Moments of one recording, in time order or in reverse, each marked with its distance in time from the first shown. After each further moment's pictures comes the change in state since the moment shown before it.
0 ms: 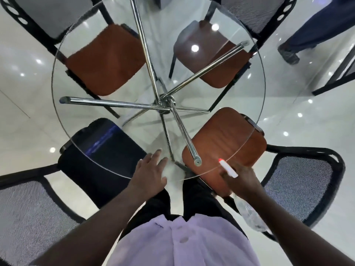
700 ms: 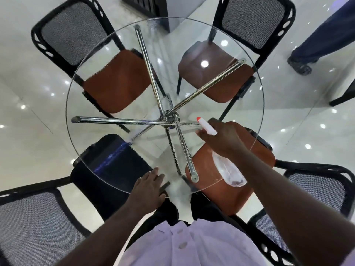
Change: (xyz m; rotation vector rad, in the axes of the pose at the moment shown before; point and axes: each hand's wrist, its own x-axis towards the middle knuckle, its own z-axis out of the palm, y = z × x) left_hand 0.002 0.024 -0.009 0.033 -0.113 -0.130; right_hand 0.117 -0.096 -0.082 0.193 0.064 -0.240
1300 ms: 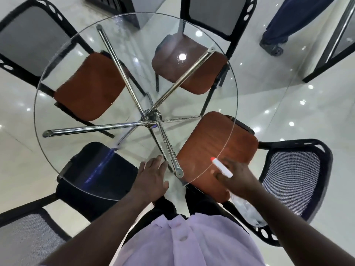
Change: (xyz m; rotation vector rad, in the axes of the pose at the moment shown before) left_hand 0.041 0.056 -0.019 0.142 0.091 0.179; right_hand -0.135 0.104 -0.010 0.044 -0.096 0.272
